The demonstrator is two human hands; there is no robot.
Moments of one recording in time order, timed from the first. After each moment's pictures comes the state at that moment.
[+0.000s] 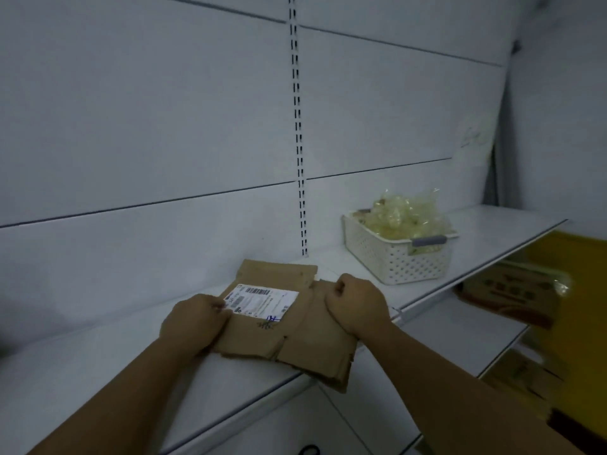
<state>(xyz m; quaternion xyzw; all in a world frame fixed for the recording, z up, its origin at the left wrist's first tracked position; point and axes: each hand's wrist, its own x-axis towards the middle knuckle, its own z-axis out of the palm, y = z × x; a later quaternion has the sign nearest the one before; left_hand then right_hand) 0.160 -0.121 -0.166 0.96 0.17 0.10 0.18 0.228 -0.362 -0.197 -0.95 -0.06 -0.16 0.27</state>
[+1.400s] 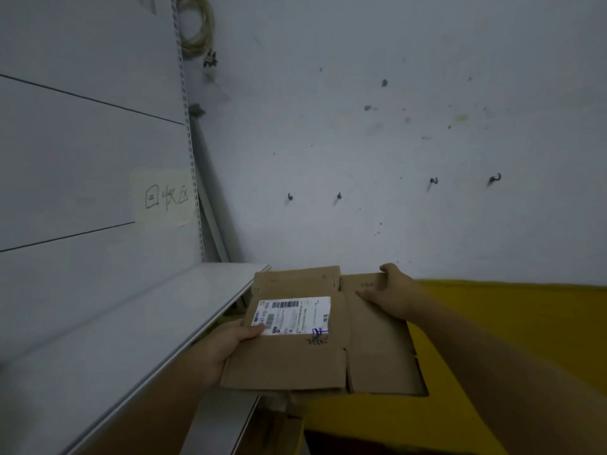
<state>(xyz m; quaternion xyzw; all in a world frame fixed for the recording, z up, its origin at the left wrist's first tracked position) 0.373 -0.731 -0.159 0.65 -0.17 -0.35 0.65 0.213 -0.979 -0.114 -0.87 0.32 -0.21 0.31</state>
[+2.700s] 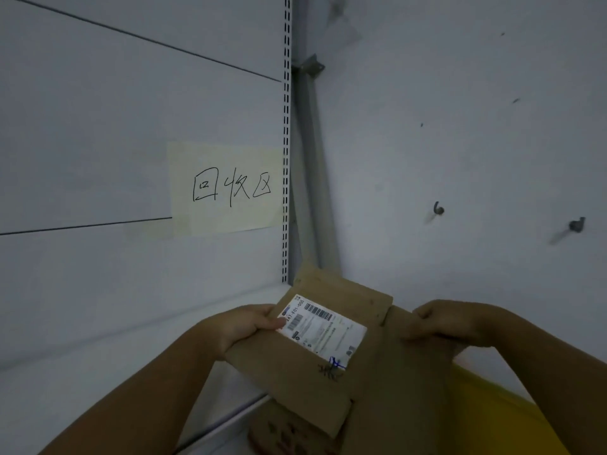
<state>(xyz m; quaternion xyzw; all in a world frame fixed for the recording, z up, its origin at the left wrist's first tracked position) 0.716 -0.857 -0.171 0.70 -0.10 -0.26 0.66 0.658 -1.204 -0.120 -0.92 0.01 0.17 0.34</state>
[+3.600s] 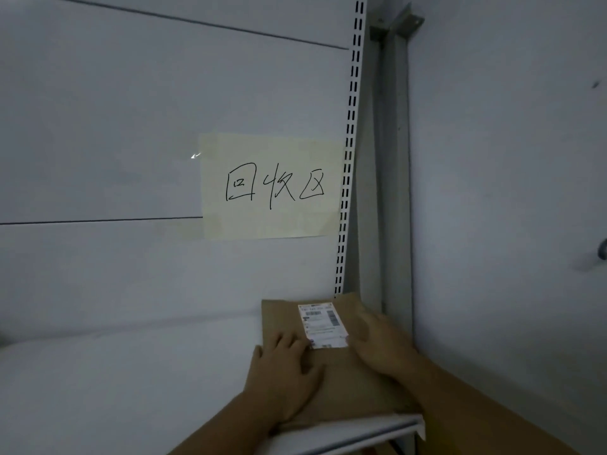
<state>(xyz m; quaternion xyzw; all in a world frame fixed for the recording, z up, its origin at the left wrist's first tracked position) 0.760 -0.928 -0.220 0.99 0.08 0.06 0.13 0.864 -1.092 -0.199 -0.94 -0.22 -0.02 0.24</state>
